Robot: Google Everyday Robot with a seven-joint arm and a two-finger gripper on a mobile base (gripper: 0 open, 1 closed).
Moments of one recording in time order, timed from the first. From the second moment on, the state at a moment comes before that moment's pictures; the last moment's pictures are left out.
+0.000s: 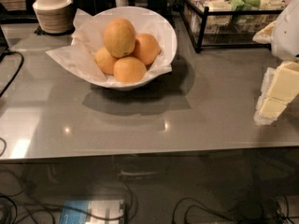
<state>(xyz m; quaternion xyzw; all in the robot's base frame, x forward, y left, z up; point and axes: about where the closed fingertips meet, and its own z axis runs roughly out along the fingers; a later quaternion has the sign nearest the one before) 0.438 -0.216 0.977 -0.60 0.78 -0.04 0.16</state>
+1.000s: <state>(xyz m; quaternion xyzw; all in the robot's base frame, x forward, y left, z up) 0.458 -0.169 0.965 -0.66 0.73 0.01 0.17</state>
